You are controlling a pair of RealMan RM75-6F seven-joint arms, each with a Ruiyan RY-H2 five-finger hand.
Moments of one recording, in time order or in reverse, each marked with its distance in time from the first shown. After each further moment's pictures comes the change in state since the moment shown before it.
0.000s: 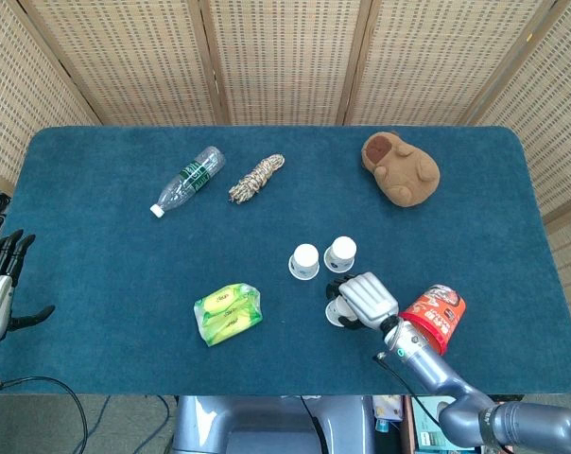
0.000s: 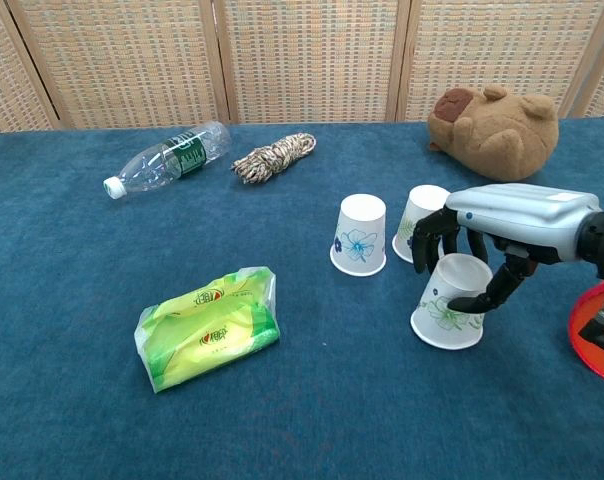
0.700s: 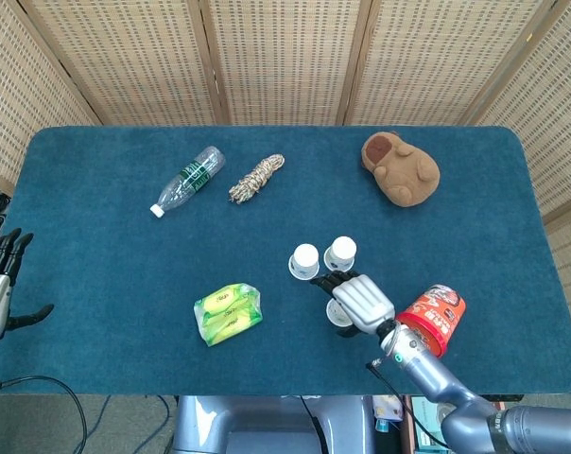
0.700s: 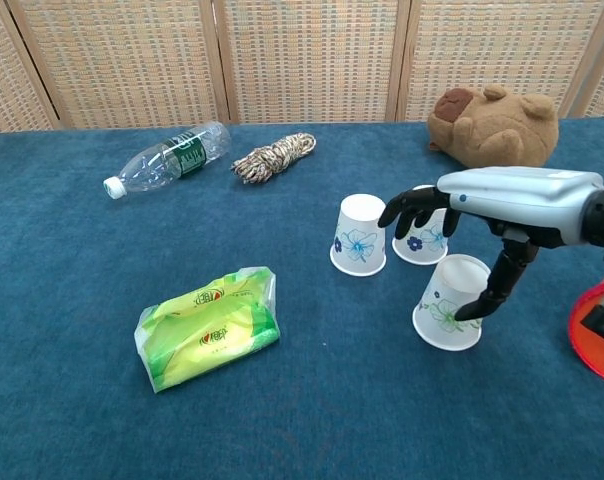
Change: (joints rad) left arm 0.002 0.002 -0.004 0.007 0.008 0.007 -0.014; right arm 0.027 0.068 0.010 -0.154 0.079 -0.005 -0.081
